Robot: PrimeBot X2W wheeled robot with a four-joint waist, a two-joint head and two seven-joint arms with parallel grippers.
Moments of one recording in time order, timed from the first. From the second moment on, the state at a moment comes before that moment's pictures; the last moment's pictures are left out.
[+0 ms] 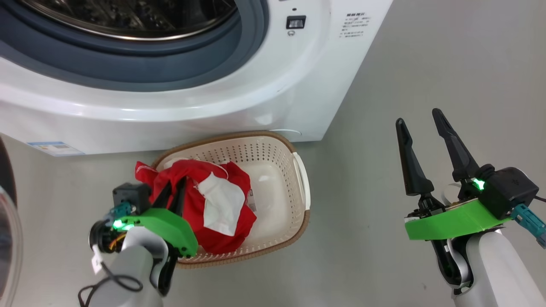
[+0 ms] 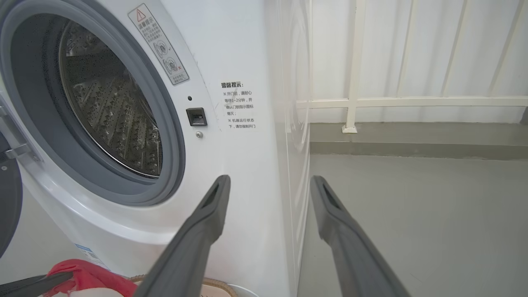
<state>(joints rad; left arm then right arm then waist) -0.59 0.04 -0.20 0.90 -0.37 -0.10 -0.24 -0.26 -0.05 0.06 0.10 0.27 0.12 -0.26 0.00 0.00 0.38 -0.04</state>
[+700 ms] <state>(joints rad) -0.80 0.02 -0.31 1.27 -0.47 -0.12 -0.15 -0.30 -0.05 0.08 0.08 0.26 0.12 -0.26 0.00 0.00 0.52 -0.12</state>
